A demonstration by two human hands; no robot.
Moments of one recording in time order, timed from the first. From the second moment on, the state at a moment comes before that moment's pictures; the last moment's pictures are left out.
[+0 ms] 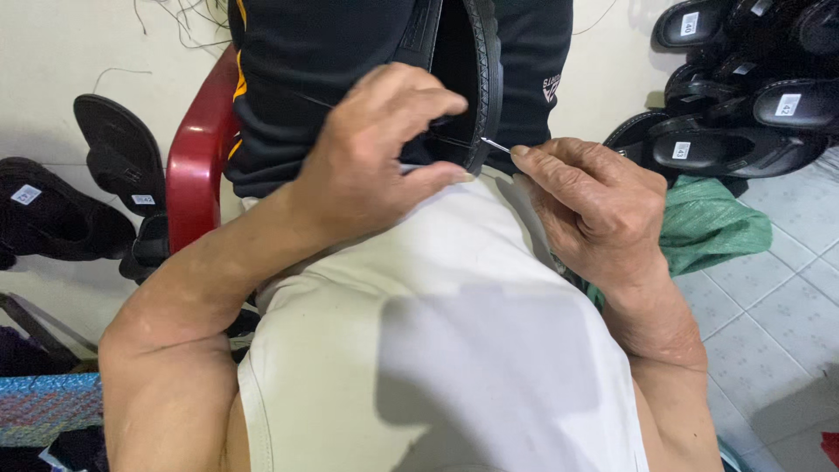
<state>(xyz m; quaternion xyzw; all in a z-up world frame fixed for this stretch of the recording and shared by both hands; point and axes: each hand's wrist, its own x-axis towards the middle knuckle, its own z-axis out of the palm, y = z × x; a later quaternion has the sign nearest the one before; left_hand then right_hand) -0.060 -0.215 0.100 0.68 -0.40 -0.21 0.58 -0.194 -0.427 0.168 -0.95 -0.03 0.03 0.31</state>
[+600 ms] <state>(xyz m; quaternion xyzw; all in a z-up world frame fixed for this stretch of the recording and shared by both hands) -0.067 -0.235 0.077 0.68 -0.42 -0.16 0.58 -0.160 -0.428 0.200 -0.98 -0.14 0.13 -0.04</state>
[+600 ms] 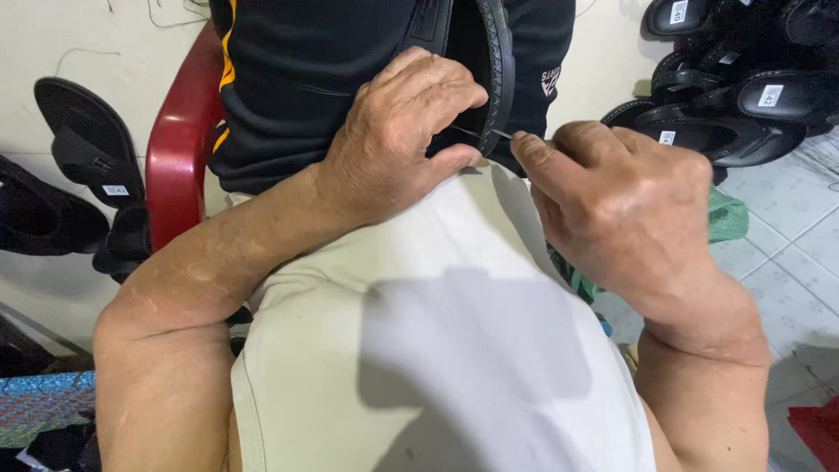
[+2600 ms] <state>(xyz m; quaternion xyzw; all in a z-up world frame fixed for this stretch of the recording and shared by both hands) -0.064 -0.225 0.103 0.70 -0.23 -0.35 0.58 -0.201 -0.412 0.133 -0.87 0.15 -0.02 0.47</state>
